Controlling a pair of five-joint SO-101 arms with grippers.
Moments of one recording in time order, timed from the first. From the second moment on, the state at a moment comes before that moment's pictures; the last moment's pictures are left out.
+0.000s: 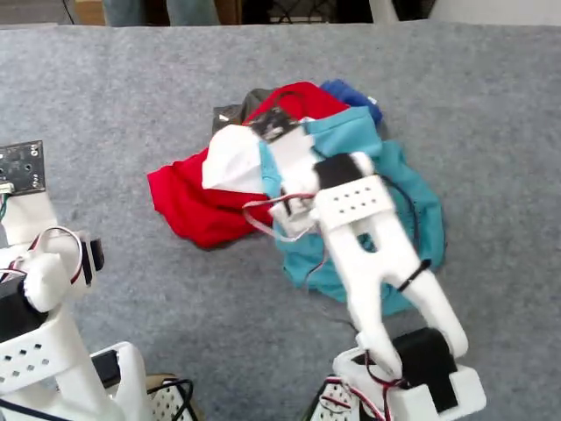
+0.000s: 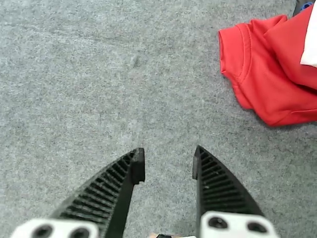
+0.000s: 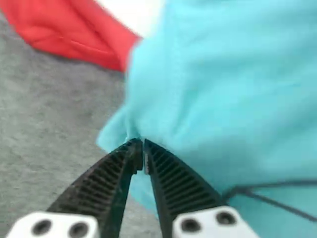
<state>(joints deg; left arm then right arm) -27.6 -59.5 28.4 96.1 -11.5 -18.3 -13.2 23.6 76.6 14.1</state>
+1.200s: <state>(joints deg) -27.6 -59.5 28.4 96.1 -11.5 -18.5 -4.6 20.2 74.7 7.1</state>
